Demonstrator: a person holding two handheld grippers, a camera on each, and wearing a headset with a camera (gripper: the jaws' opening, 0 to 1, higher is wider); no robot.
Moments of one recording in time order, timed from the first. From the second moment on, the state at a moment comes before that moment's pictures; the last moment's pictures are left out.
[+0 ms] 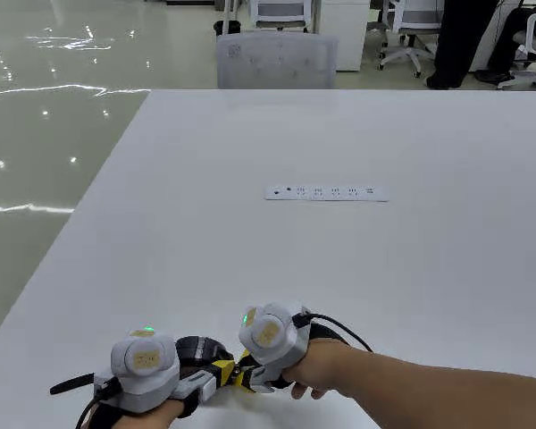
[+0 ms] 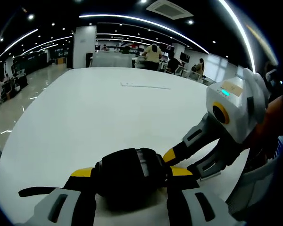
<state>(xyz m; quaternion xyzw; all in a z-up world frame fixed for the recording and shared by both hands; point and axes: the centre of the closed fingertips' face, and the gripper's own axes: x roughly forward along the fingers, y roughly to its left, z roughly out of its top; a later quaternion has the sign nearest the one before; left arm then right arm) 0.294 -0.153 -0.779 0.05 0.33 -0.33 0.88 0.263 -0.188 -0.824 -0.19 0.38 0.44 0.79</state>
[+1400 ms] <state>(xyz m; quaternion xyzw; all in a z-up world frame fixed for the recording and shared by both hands) 0.262 -0.127 -0.743 0.05 0.30 -0.52 0.80 0.172 -0.315 -0.759 -0.12 0.32 0.29 0.89</state>
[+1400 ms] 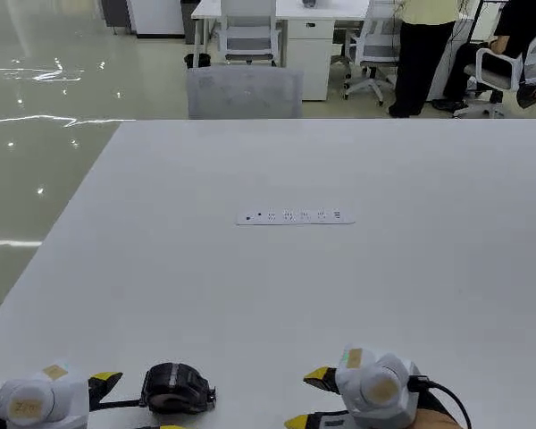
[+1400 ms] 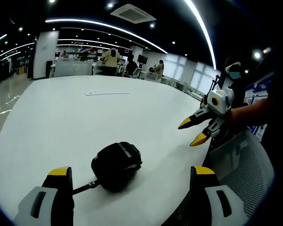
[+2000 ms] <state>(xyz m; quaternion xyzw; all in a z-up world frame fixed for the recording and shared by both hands) 0.263 -0.101 -0.744 0.07 0.28 -0.51 0.81 0.112 -0.398 -0.755 -0.08 0.33 0.20 0.92</state>
